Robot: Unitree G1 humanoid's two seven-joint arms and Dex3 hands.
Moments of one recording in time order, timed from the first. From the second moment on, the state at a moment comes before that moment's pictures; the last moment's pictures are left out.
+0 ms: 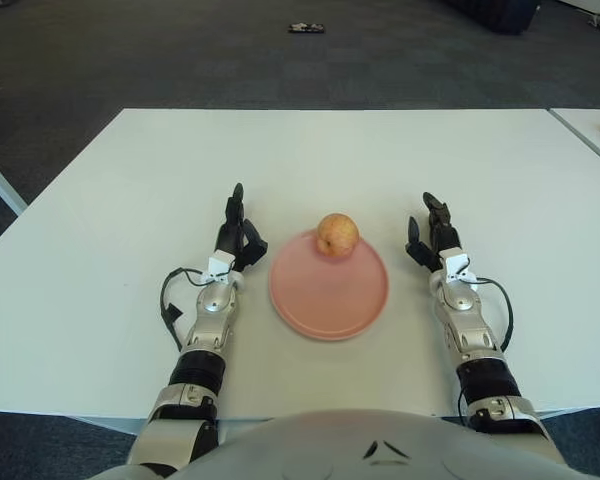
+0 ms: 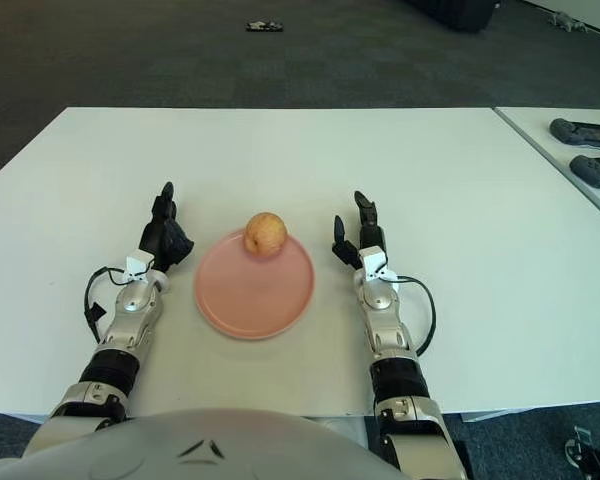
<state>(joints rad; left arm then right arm) -0.14 0.02 0.04 0.56 0.04 -0.47 0.03 -0.08 -0.08 -0.02 0.37 -0.11 -0.11 -0.13</state>
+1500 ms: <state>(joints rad) -0.15 0.02 0.04 0.59 0.04 -0.50 0.03 -0.08 -0.08 -0.05 0.39 -0.06 -0.17 -0.04</state>
